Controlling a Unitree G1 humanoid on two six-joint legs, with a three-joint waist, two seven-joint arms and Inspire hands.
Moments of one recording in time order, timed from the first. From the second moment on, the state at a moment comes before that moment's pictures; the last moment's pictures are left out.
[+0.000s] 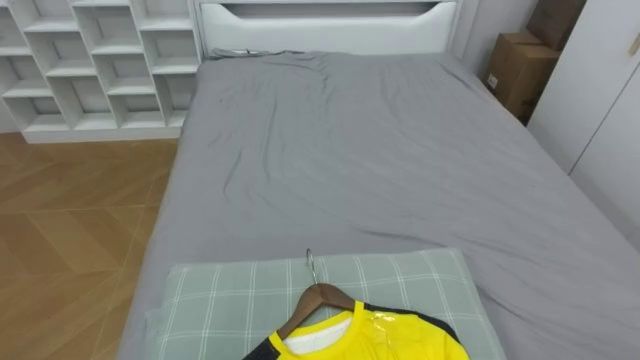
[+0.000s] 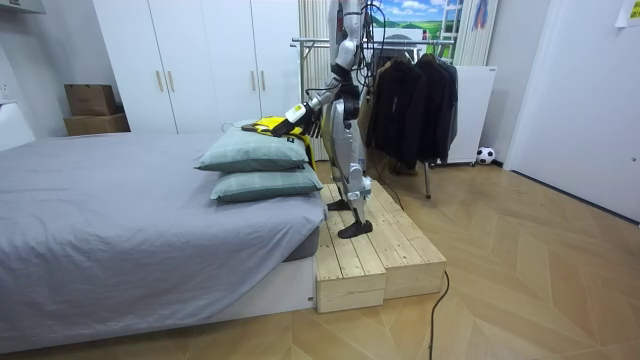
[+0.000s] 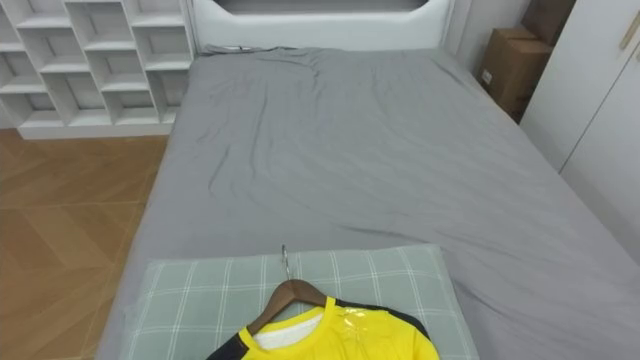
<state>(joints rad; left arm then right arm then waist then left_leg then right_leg) 0.04 0.12 -0.28 0.99 0.86 -0.03 0.47 0.06 -0.19 0.19 1.24 0.43 -0.04 0.27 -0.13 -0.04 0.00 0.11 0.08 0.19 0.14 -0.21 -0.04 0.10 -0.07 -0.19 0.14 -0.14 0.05</state>
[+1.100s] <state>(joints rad) -0.01 0.11 -0.24 0.93 0.82 -0.03 0.47 0.06 -0.19 0.18 1.24 0.47 -0.03 0.27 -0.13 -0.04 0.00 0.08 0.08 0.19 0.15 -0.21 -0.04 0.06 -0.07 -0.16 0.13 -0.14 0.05</state>
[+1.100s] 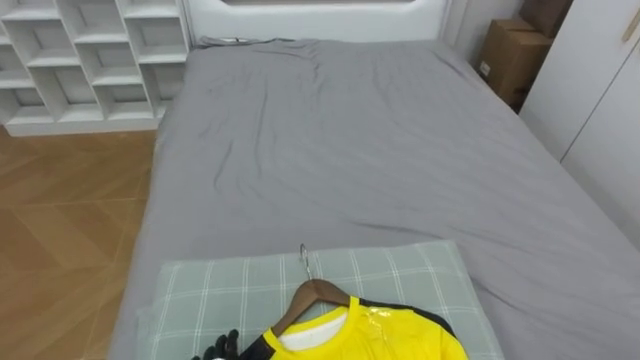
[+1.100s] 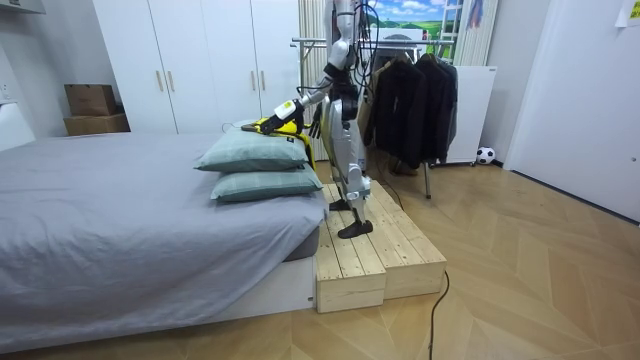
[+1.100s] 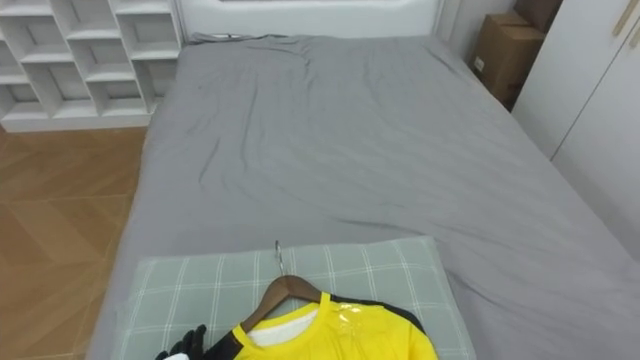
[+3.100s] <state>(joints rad) -0.19 0.09 -0.24 1.00 0.81 -0.01 0.40 -0.08 -0.19 0.21 1.33 0.39 0.00 0.24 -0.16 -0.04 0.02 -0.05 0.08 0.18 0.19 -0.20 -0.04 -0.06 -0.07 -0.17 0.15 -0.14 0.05</state>
